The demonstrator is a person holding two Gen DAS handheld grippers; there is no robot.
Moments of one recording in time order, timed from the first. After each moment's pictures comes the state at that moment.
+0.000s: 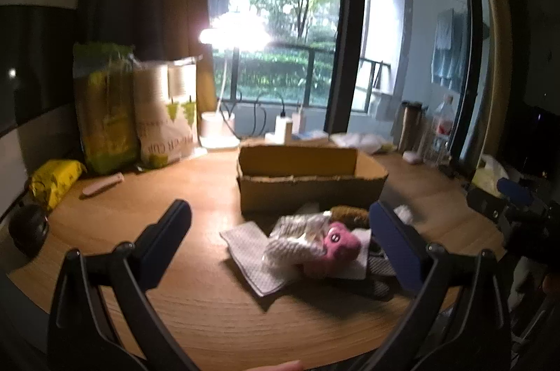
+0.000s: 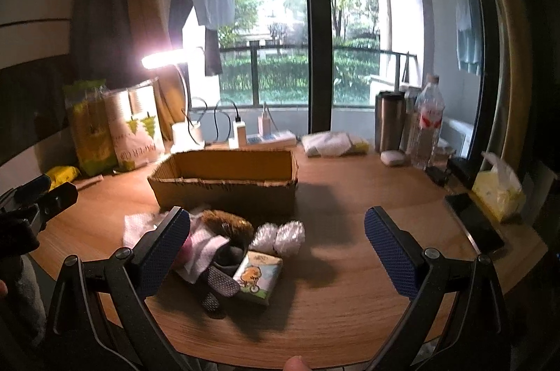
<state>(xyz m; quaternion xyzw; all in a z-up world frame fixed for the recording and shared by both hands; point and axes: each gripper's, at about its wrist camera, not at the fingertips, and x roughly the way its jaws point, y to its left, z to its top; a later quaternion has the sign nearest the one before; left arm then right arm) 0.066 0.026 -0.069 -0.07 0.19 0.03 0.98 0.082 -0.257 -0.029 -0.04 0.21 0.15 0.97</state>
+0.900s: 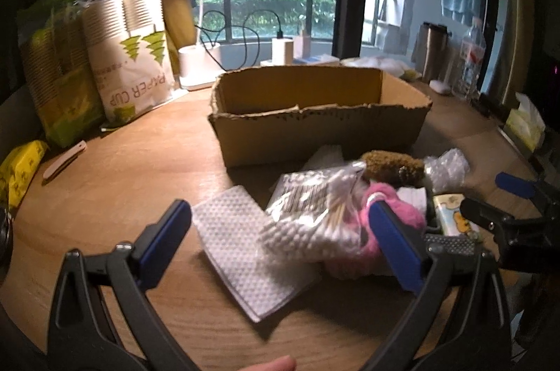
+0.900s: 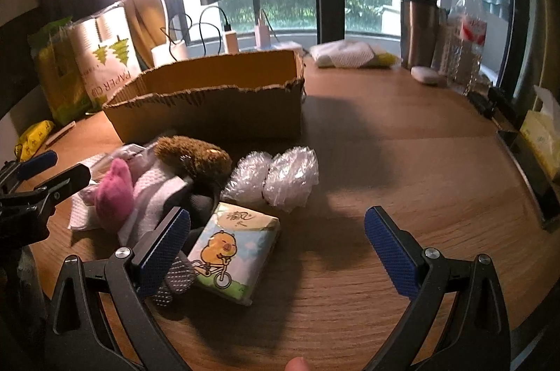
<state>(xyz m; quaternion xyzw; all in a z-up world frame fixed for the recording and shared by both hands) 0.169 0.015 -0.135 -0.02 0.32 0.03 0.95 0.169 -0.244 -0.119 -0.04 0.36 0.16 0.92</state>
